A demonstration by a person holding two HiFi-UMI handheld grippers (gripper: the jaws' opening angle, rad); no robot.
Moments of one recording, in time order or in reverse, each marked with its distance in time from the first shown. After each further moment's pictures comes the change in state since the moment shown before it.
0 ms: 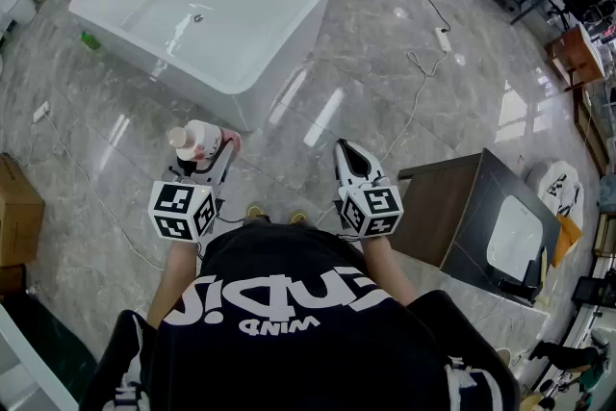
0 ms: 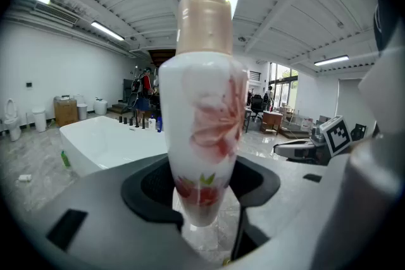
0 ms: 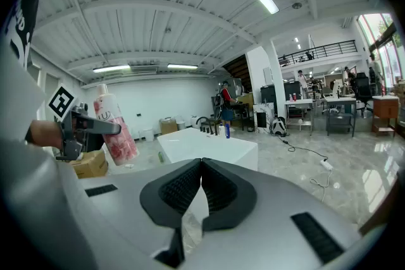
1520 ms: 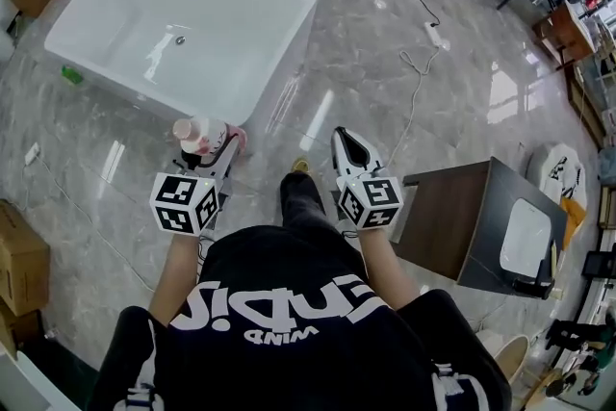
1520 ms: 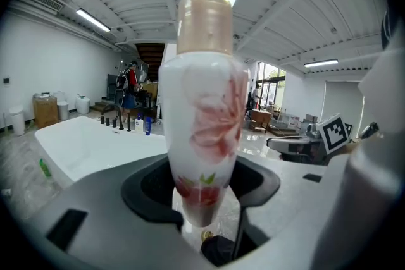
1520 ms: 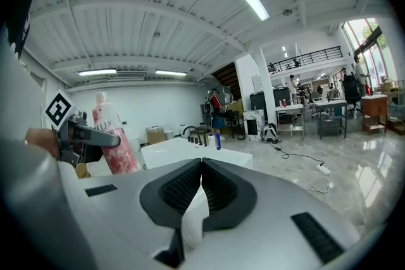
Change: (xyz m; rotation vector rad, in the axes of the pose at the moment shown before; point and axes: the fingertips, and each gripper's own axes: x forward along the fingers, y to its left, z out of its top) left arm 0.120 0.064 0.033 0.026 0.020 -0.132; right arm 0.114 -0.038 0.043 0.031 -0.086 -0.102
